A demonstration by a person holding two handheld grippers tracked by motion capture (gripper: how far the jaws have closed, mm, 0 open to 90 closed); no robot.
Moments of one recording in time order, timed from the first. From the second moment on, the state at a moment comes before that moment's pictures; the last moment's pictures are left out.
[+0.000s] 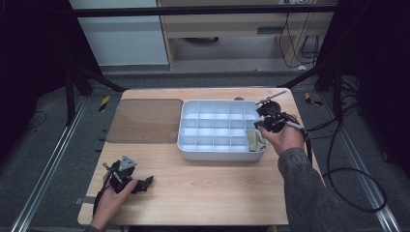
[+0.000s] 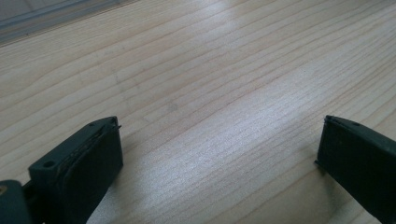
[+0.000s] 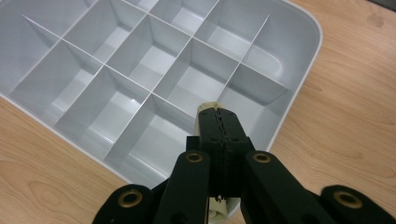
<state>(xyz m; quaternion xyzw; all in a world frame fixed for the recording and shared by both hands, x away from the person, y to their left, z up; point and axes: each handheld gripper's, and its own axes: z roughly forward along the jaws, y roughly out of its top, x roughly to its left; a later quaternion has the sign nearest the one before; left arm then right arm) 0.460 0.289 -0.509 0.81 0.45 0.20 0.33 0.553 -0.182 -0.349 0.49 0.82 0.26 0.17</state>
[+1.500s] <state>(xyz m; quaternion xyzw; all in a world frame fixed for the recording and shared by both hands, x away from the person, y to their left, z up) 0.460 0.289 -0.509 0.81 0.44 0.20 0.33 0.575 -0.184 -0.402 0.52 0.82 0.21 0.14</state>
